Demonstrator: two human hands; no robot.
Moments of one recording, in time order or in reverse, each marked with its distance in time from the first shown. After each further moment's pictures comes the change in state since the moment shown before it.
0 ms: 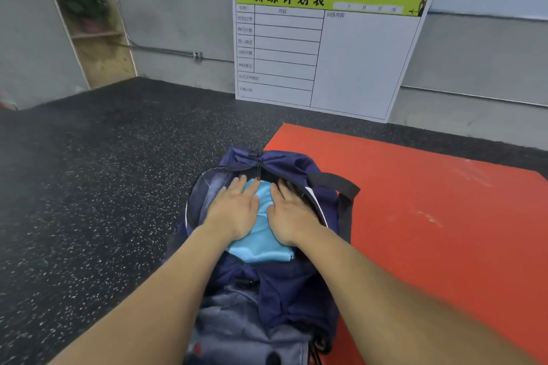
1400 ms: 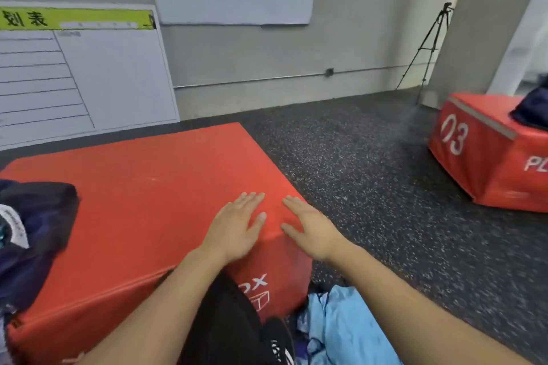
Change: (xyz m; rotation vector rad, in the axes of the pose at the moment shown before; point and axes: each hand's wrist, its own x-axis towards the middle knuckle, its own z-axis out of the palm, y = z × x) left_hand -0.271 0.499 0.078 -0.213 -0.130 0.854; right_hand -0.581 0.321 -0.064 0.123 0.466 0.465
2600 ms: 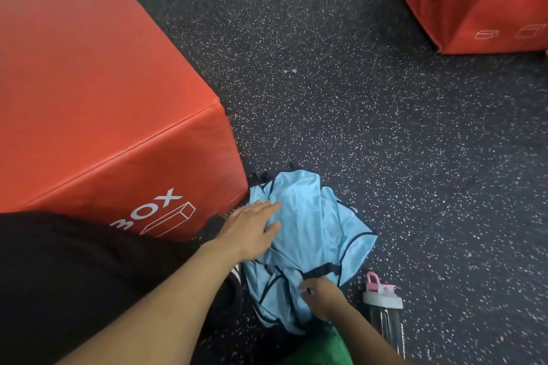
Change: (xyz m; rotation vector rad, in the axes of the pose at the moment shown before) left_hand -0.031 0.097 0.284 -0.037 -0.686 0.072; right_hand -0.303 0.222 0.266 0.179 -0.664 0.741
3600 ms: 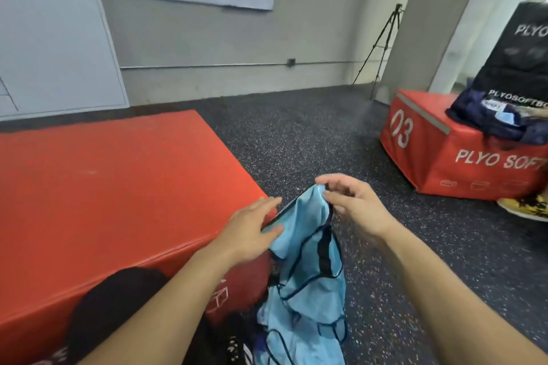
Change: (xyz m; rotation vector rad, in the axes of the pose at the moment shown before) left_hand -0.113 -0.001 -0.216 -0.172 0.517 0.172; right_hand -0.208 -0.242 -0.344 0.760 0.554 -0.747
